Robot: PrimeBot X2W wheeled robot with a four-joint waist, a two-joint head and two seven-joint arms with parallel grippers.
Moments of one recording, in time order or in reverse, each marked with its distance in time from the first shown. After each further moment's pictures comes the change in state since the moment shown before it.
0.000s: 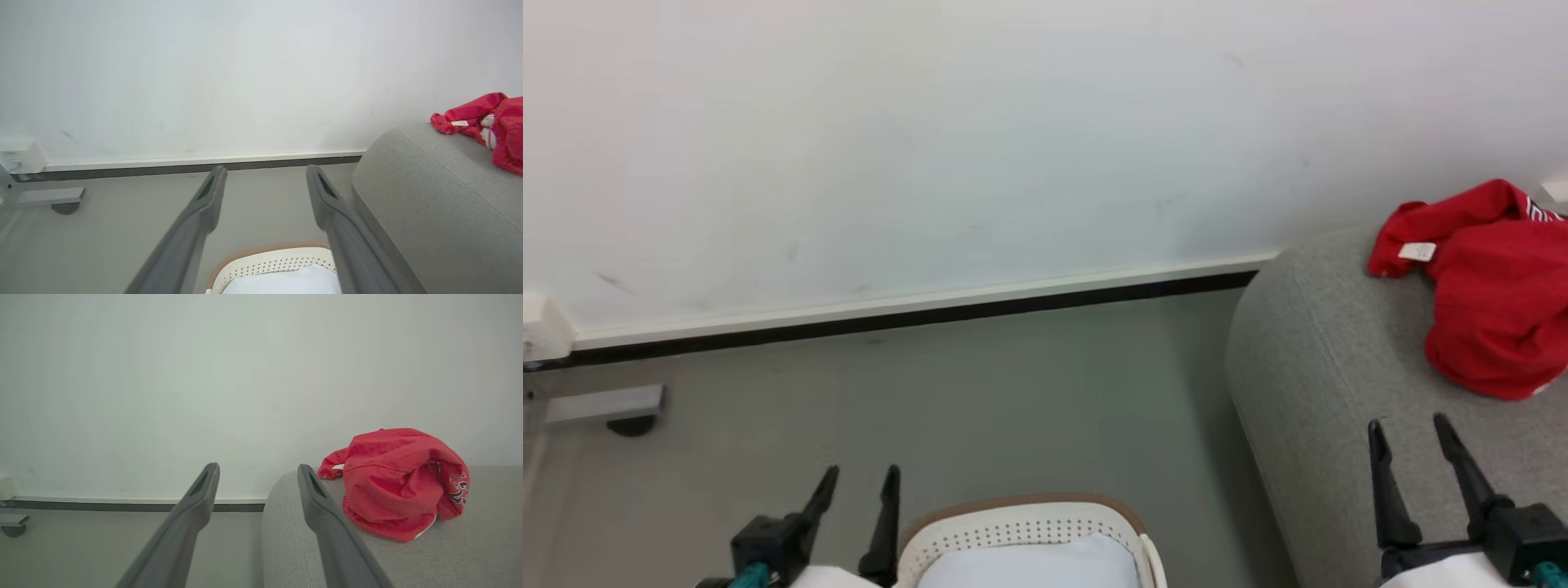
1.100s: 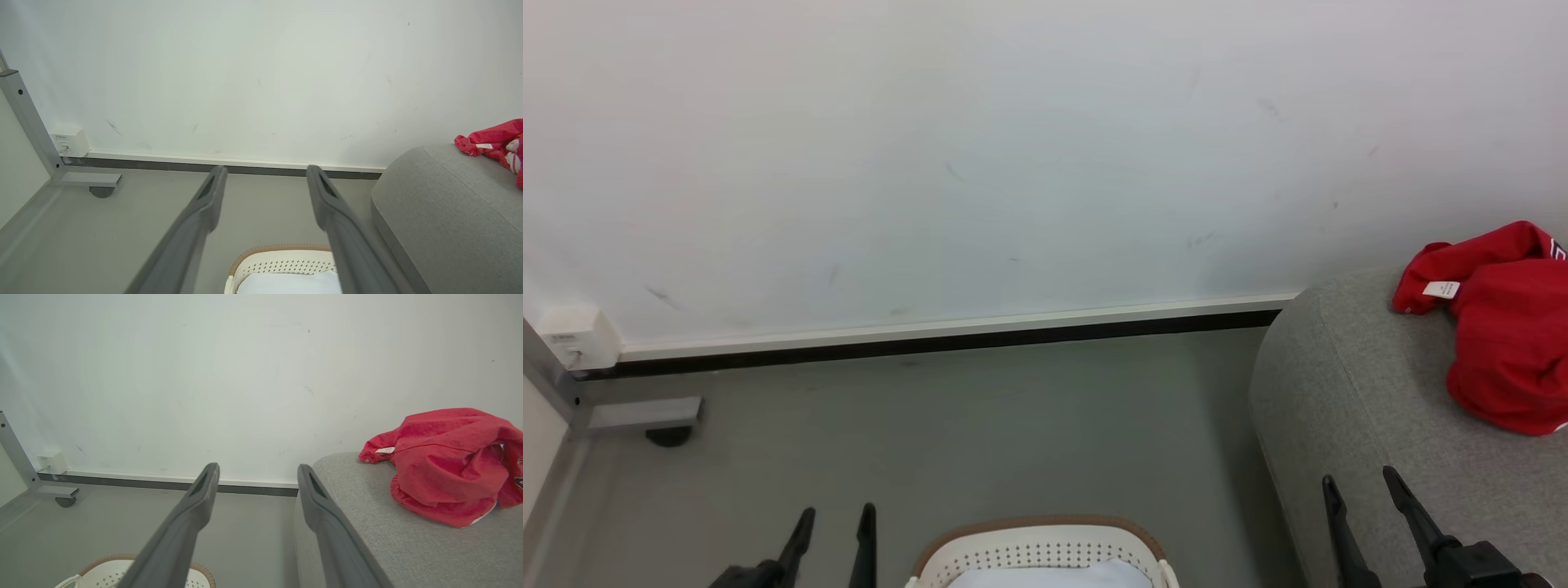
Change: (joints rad) left arm 0.140 -0.168 0.302 0.028 0.212 -0.182 -0.001; right arm 0.068 0.014 0.084 0.057 0.007 0.000 0.000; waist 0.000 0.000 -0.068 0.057
